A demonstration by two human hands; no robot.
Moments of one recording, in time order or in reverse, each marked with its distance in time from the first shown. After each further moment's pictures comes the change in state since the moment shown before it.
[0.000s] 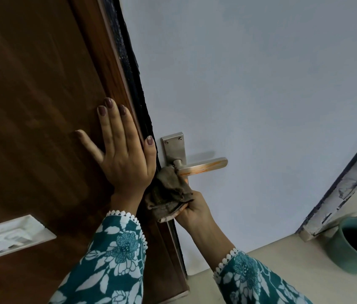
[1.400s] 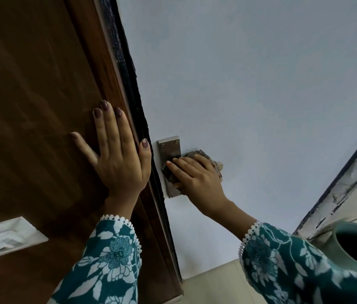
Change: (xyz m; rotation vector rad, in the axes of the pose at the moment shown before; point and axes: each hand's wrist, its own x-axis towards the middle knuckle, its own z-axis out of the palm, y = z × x) left_hand -0.002 -0.004 0.004 -0.014 0.040 -0.006; right_hand -0.012 -0.064 0.015 2.424 0.300 1.781
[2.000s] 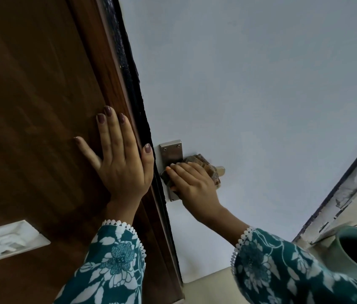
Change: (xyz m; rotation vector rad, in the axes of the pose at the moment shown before) left_hand 0.000 0.001 -0.002 0.006 -0.011 0.019; right_hand 0.002 -0.013 0.010 0.097 0.136 -0.018
